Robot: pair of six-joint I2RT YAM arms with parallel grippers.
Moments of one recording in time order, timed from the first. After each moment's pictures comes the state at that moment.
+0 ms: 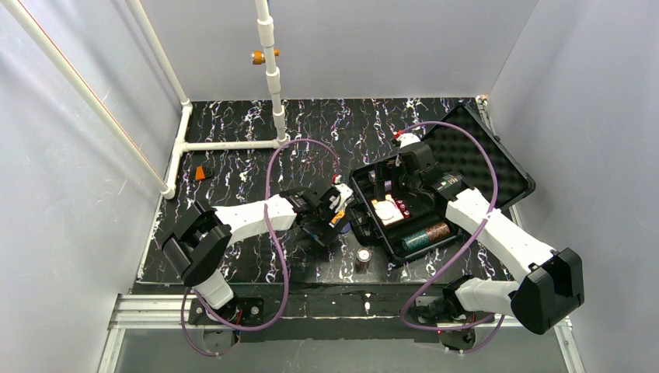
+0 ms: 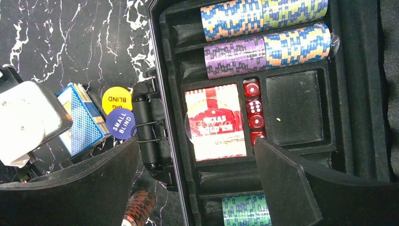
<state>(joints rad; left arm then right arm) -0.86 1.63 0.97 -0.44 -0.10 -0.05 0.58 1.22 1.00 -0.57 0.11 0.32</state>
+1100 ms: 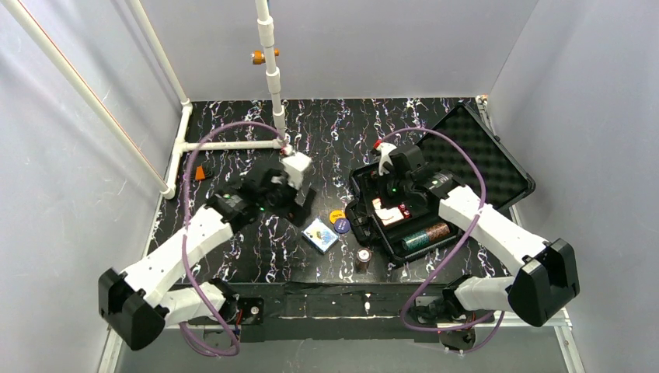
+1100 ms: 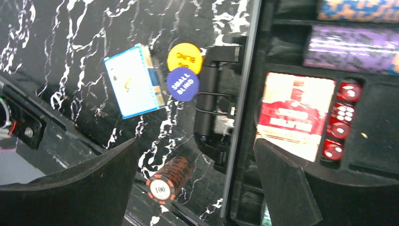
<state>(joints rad) -0.74 1.15 0.99 -0.66 0.06 -0.04 0.61 1.26 1.01 -0.58 -0.20 0.26</state>
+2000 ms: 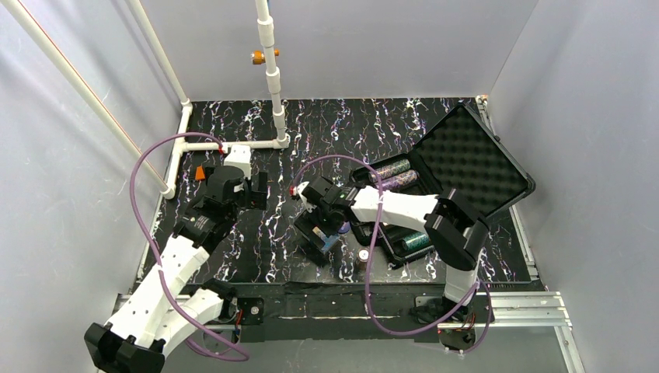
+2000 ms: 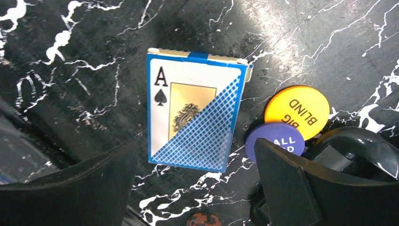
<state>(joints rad) -0.43 0.85 0.84 -0.58 -0.38 -0.09 1.05 1.83 1.30 -0.58 -0.04 0.12</state>
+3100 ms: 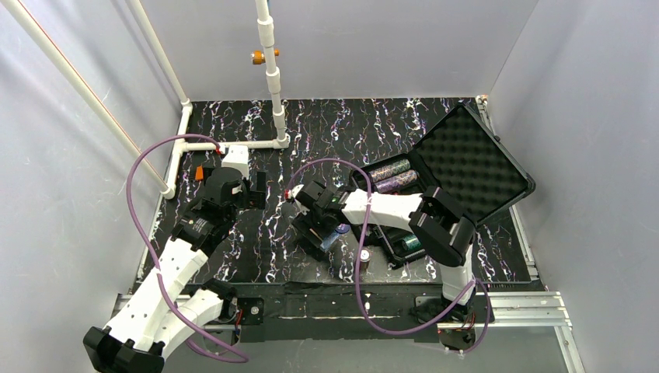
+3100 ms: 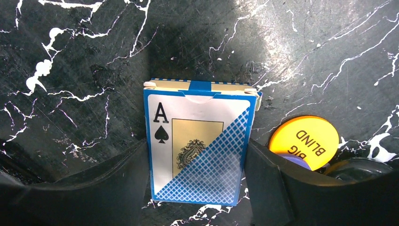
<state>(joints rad) -0.43 0.82 0.83 -0.57 -0.40 -0.09 1.07 1.93 1.32 -0.50 0.01 0.12</state>
